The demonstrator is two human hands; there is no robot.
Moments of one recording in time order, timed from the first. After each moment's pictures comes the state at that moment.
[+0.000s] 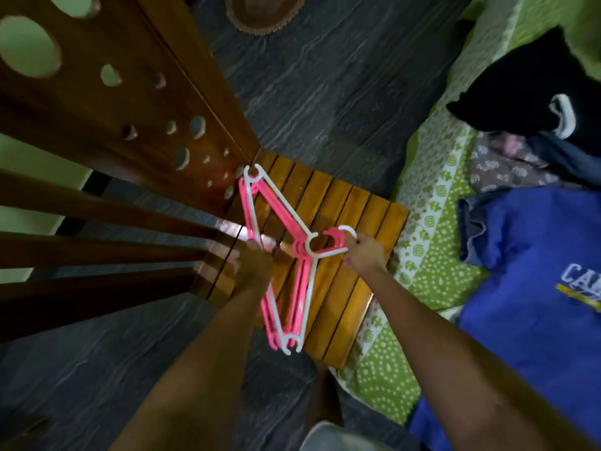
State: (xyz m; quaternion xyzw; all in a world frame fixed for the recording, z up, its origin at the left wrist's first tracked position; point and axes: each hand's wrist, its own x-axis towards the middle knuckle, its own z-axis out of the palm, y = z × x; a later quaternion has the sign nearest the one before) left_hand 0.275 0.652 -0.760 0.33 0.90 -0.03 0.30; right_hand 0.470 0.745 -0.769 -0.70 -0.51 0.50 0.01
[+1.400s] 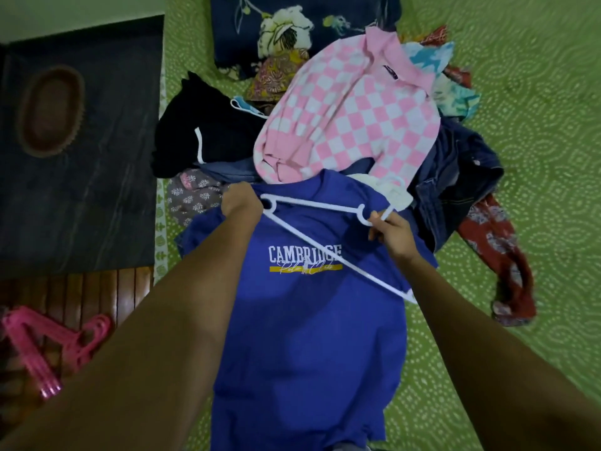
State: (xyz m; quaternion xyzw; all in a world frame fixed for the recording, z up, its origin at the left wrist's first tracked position) left_hand 0.881 0.936 -0.675 0.59 0.76 -0.22 0.16; right_hand 1.131 0.806 -0.720 -0.69 -0.26 0.54 0.40
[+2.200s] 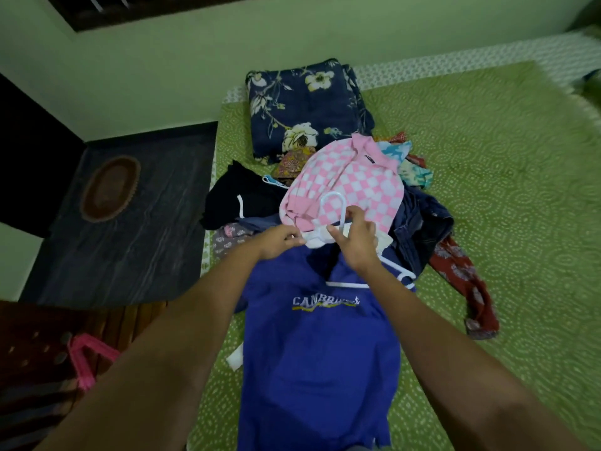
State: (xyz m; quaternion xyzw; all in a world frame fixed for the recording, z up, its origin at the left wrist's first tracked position) left_hand 0.862 0.858 -0.495 0.75 0.49 -0.06 0.43; right_hand 1.056 0.789 -0.530 -0.72 -0.50 0.36 0.31
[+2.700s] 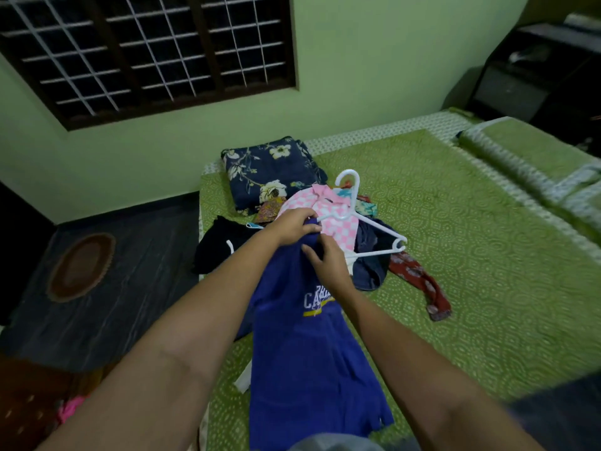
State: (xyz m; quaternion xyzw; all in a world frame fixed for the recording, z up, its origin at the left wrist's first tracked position) left_hand 0.888 0.770 -0.335 0.89 0.36 0.04 0.28; right_hand 0.975 0.665 -0.414 -0.69 -0.53 0.23 0.44
